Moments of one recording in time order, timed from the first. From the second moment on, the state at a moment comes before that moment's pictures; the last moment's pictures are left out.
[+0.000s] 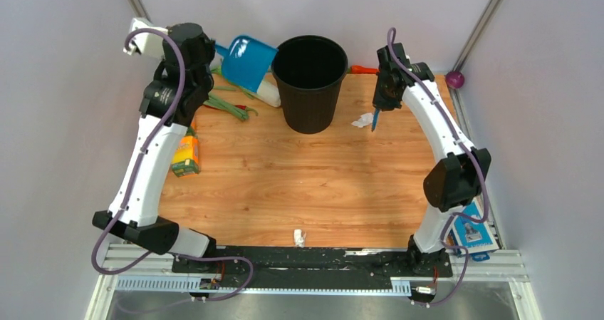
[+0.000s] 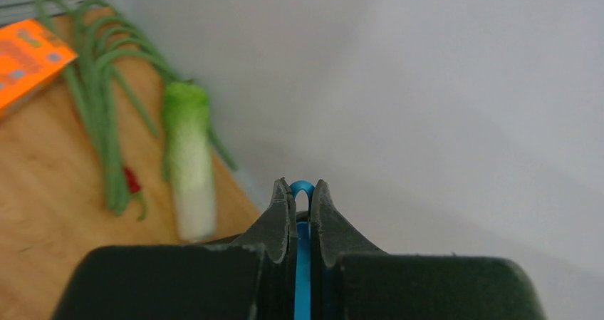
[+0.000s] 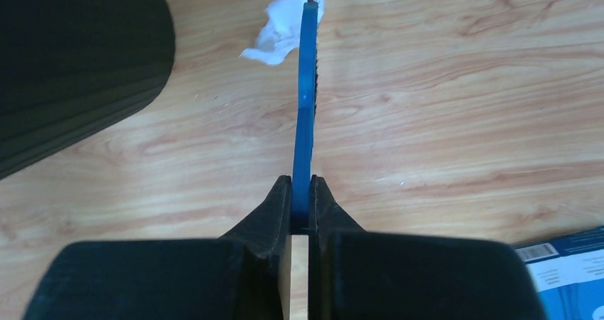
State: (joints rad) left arm -0.37 1.44 1.95 -0.61 -0.76 -1.05; right arm 0.27 1.78 1.85 -1.05 0.17 0.44
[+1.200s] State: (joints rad) left arm -0.36 1.10 1.22 -0.87 -0.72 -1.17; right arm 0.96 1.36 1.39 -1.06 -0.19 0.41
